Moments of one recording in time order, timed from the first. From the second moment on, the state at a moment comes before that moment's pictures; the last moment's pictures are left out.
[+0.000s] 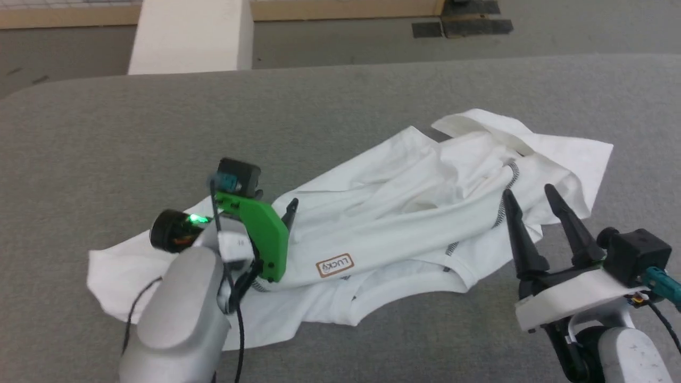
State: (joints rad) left arm -0.47 0.15 -0.31 0.39 -0.30 -0.11 0.35; right arm -0.07 -0.08 0.04 -0.07 0.26 0.13 -0.02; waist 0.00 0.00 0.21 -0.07
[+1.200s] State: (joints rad) left arm -0.57 0.29 -0.20 0.29 -0.32 0.10 -0.05; right arm -0.12 -0.06 0.07 0.01 0.28 0.13 -0.10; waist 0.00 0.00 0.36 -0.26
